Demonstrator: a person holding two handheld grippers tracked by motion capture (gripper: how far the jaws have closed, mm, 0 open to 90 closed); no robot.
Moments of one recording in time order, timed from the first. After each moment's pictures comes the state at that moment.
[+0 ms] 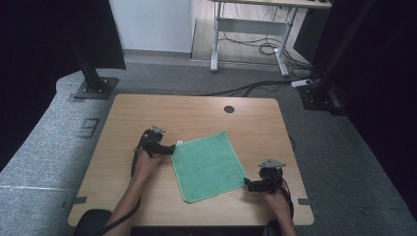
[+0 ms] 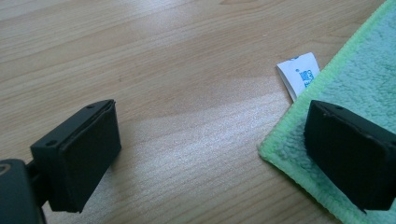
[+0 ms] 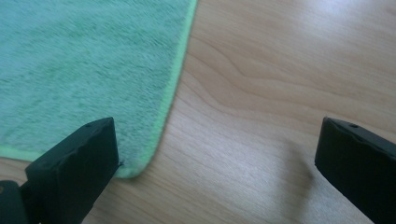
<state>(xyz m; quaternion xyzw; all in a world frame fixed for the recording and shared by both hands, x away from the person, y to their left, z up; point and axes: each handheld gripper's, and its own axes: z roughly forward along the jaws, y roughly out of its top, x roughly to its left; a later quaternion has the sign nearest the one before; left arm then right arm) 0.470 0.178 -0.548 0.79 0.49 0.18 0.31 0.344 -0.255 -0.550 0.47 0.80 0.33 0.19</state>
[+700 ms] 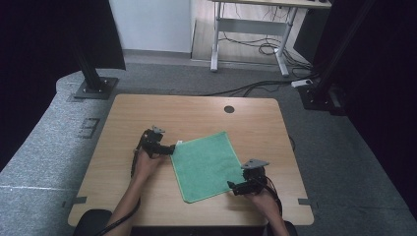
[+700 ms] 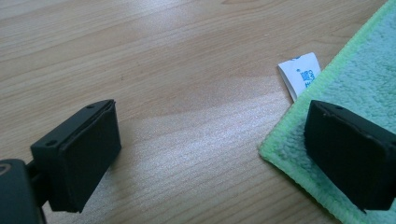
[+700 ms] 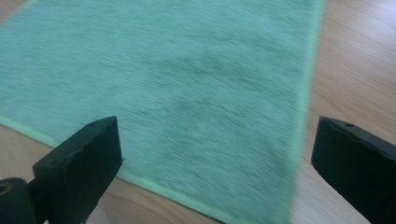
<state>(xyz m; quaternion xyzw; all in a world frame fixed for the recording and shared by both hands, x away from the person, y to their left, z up) 0.469 0.178 -0.548 0.79 0.49 0.18 0.31 0.337 -0.199 -0.532 0.39 0.84 0.35 0.15</state>
